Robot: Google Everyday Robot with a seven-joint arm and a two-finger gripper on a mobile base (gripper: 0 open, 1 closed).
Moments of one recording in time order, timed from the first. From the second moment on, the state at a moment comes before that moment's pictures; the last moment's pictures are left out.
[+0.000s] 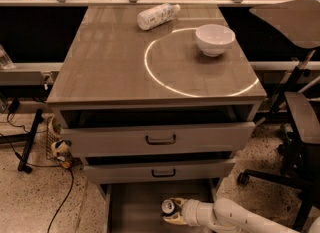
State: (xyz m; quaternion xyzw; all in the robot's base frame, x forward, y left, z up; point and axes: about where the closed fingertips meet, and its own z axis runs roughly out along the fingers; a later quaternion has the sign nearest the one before) arm 0.459 -0.057 0.245 -0.53 0.69 0.26 0.41
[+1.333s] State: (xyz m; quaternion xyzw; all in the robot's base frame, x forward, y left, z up) arm 0.498 -0.034 0.177 -0.52 0.71 0.24 0.42
